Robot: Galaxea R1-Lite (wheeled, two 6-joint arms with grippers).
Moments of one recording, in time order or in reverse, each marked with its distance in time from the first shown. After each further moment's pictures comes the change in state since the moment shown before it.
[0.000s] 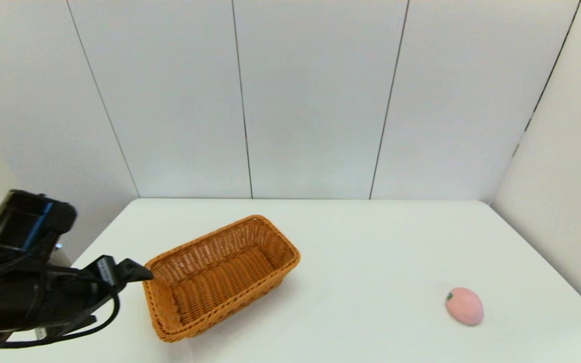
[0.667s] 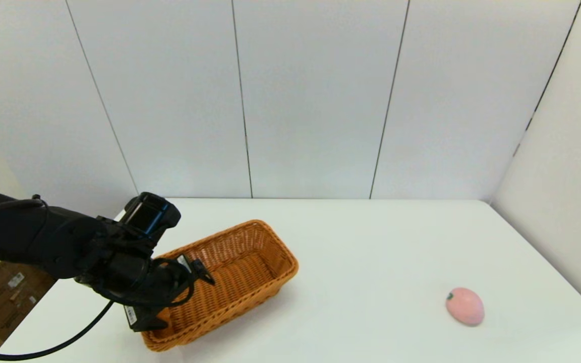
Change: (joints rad) left arm -0.096 0.343 -0.170 0.004 -0.145 -0.149; right arm 0.000 0.000 0.001 0.000 0.000 0.000
